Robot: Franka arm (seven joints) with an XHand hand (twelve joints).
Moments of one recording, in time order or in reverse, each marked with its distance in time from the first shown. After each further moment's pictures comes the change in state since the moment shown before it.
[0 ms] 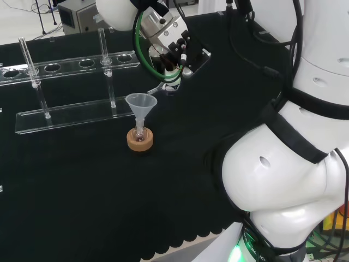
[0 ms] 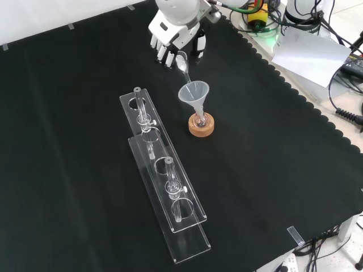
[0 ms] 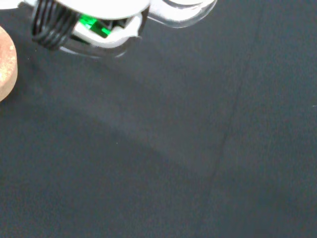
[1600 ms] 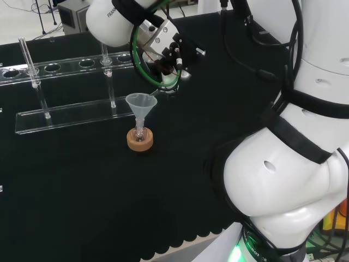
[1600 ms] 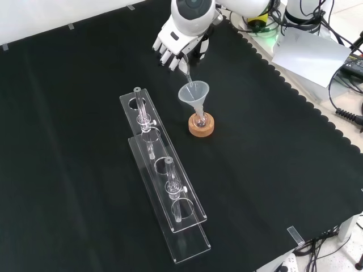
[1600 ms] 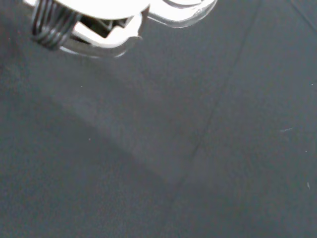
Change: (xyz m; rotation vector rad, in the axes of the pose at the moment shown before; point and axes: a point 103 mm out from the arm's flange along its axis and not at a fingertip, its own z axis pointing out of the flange) arm 0.011 0.000 -0.007 -0.019 -0.188 -0.015
